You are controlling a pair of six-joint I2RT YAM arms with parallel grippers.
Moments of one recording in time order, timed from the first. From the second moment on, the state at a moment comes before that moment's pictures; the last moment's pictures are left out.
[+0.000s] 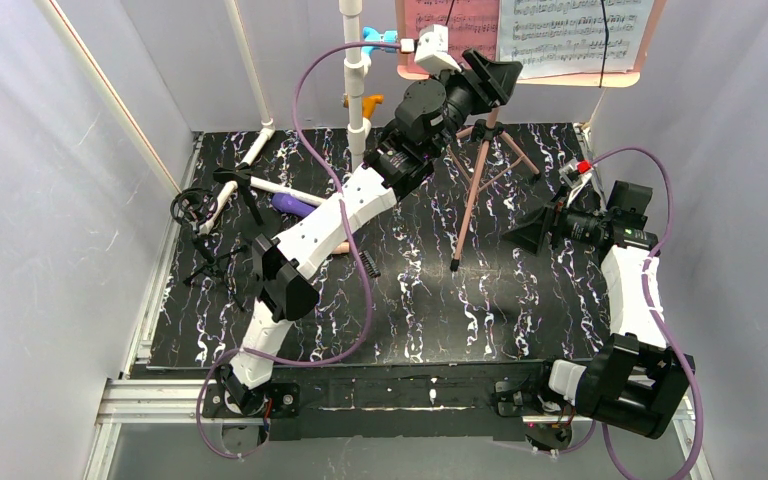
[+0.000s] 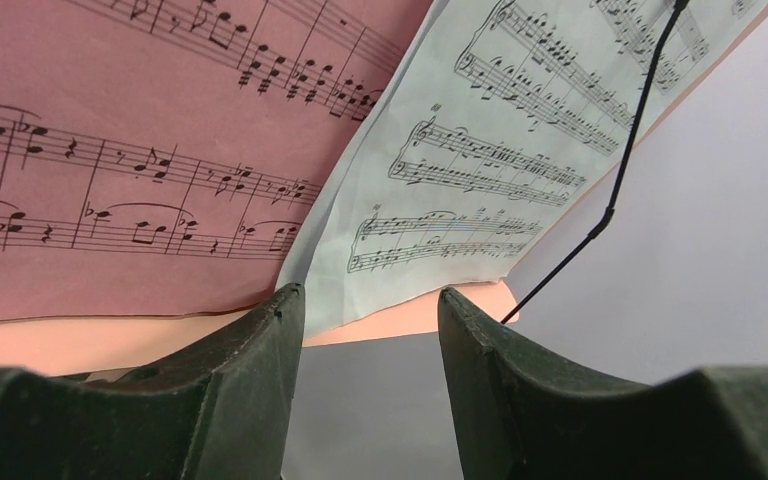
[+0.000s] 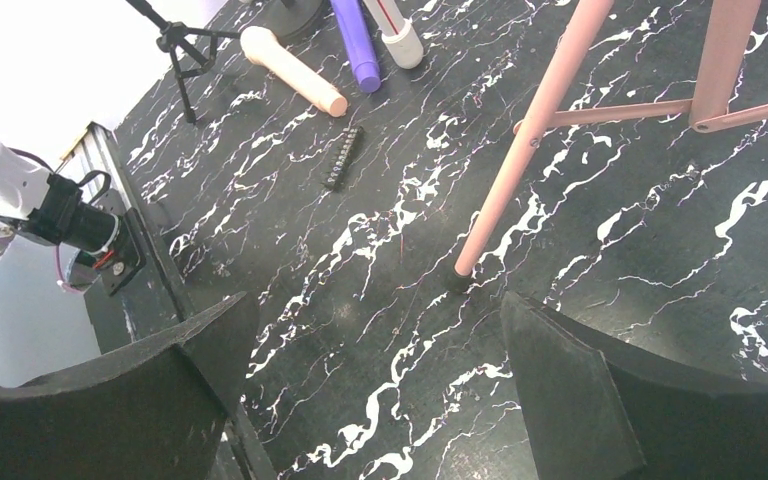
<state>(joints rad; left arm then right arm) -0.88 2.15 2.39 0.07 -0.25 -0.69 -0.28 1.18 0.92 -0.50 -1.25 -0.28</state>
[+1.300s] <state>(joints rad) -0.87 2.28 2.53 0.13 -0.16 -0.70 -0.29 1.18 0.92 -0.50 -1.25 -0.29</state>
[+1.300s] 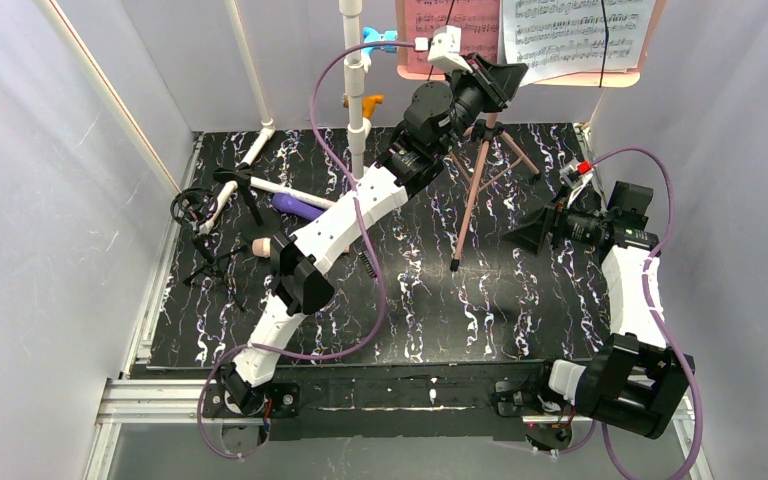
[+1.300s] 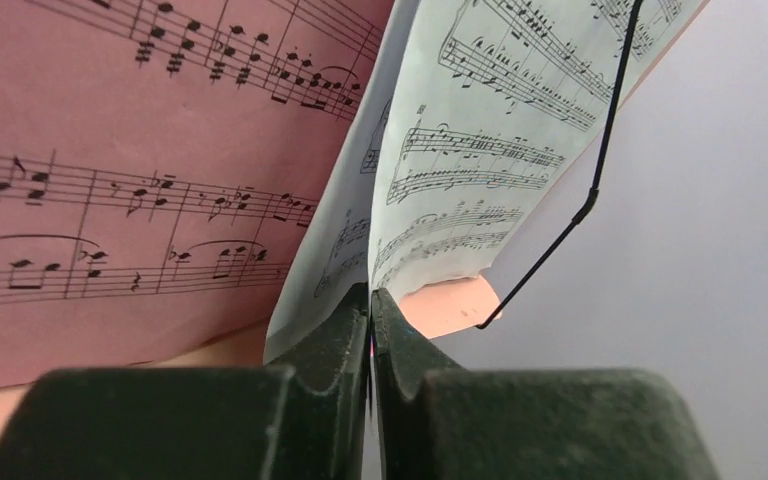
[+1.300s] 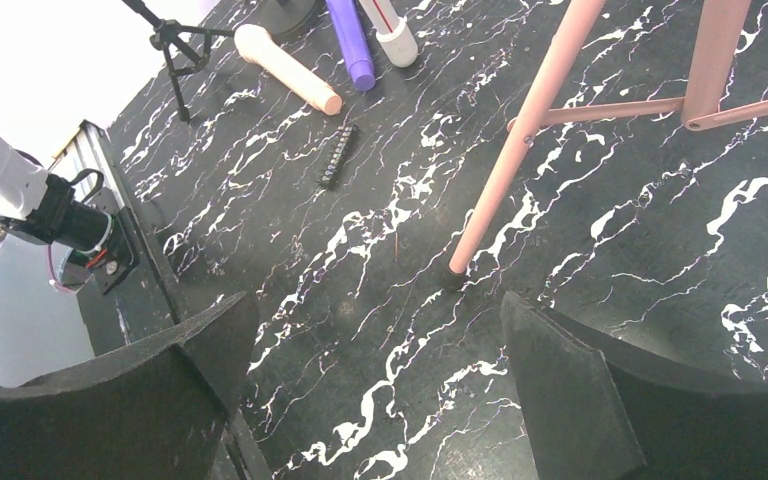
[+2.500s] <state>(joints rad) -0.89 1.74 1.96 0.27 -0.30 -0.21 -0.29 1.18 0.90 -0.53 -1.19 -0.33</state>
